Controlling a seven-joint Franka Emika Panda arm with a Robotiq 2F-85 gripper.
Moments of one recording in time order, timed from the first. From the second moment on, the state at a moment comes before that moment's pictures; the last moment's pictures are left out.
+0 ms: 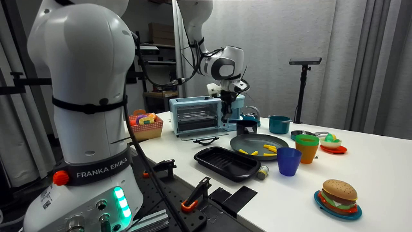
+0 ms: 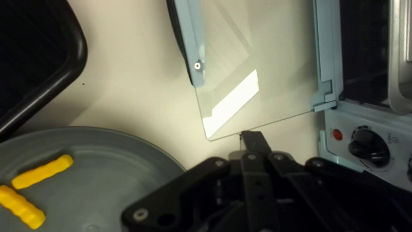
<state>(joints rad) 0.15 0.42 0.05 -2.13 0.42 2.67 0.50</state>
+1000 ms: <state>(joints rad) 0.15 0.45 0.01 -2.15 0.40 2.65 0.54</state>
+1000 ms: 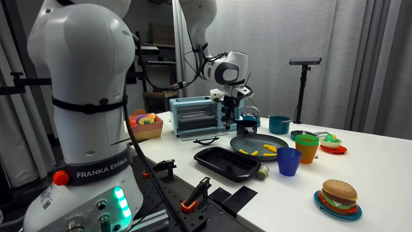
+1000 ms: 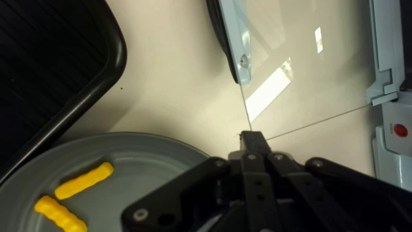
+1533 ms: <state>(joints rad) 0.14 0.50 0.01 -2.13 0.40 2.65 0.54</state>
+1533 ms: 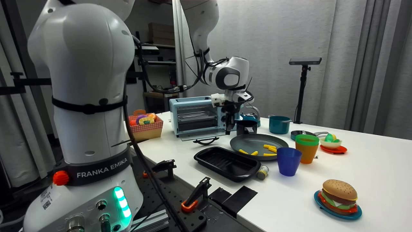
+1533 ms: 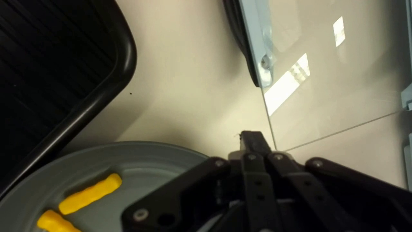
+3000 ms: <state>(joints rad) 0.07 0.60 0.07 -2.04 0.50 2.65 0.51</state>
